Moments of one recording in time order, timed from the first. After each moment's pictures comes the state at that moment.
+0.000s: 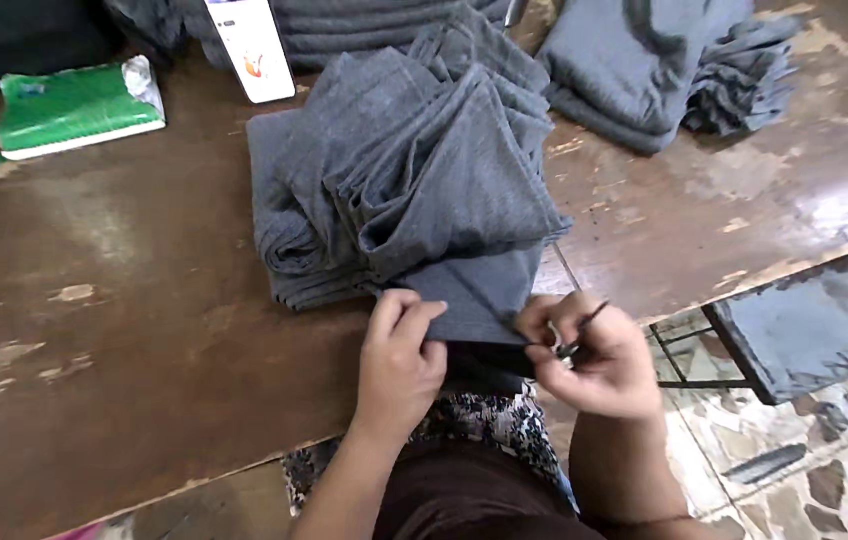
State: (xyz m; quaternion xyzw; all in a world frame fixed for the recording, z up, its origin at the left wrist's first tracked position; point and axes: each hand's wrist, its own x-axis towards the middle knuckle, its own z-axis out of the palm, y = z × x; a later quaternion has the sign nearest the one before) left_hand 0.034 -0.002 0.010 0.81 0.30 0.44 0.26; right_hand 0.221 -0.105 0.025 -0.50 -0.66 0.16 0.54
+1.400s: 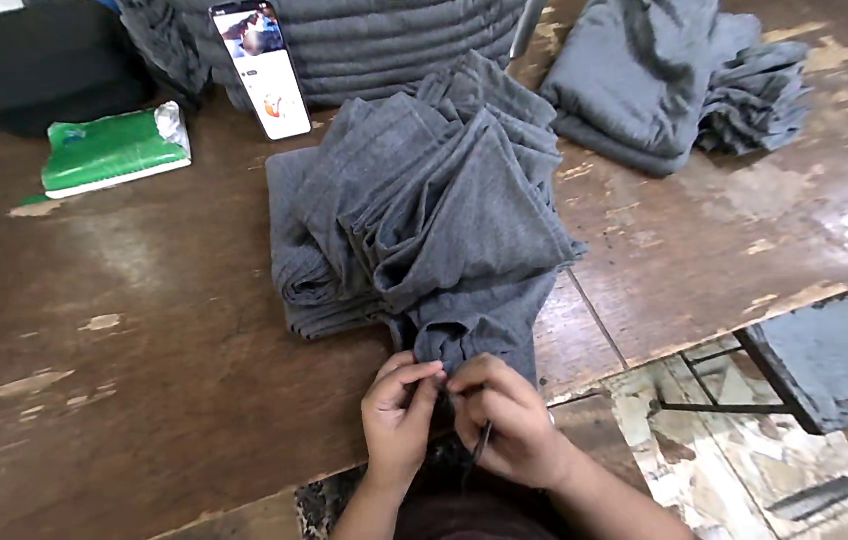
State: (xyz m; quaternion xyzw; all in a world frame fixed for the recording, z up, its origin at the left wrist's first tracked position) left_hand 0.015 -0.018 -0.028 0.56 0.24 0.52 0.60; right_hand 0.151 -0.086 -0.008 -0.48 -0.69 0.08 0.54
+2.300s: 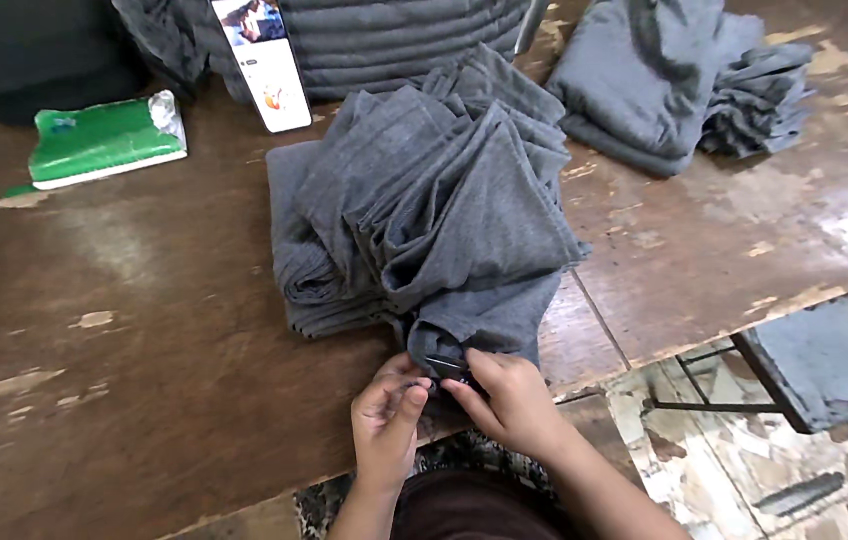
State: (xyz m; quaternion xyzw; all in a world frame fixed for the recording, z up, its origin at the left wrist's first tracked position) left_hand 0.002 -0.015 -0.031 0.46 0.17 0.52 0.70; right_hand 0.161 -0.080 -0.021 -0.65 -0.67 0.04 0.36
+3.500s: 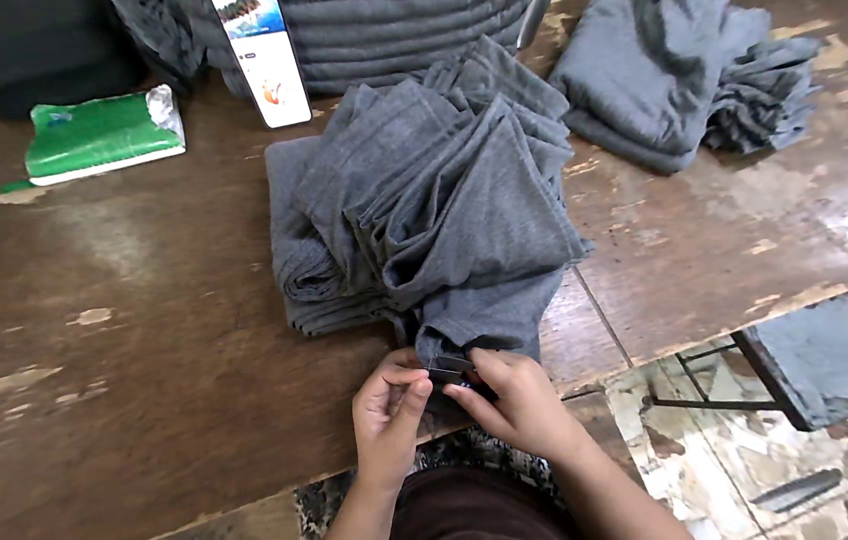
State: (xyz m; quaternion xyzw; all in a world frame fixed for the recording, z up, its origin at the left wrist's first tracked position) left_hand 0.001 -0.013 -0.030 0.48 0.18 0.52 0.68; right_hand 0.167 -0.084 -0.018 -0.64 -0.68 0.08 0.36
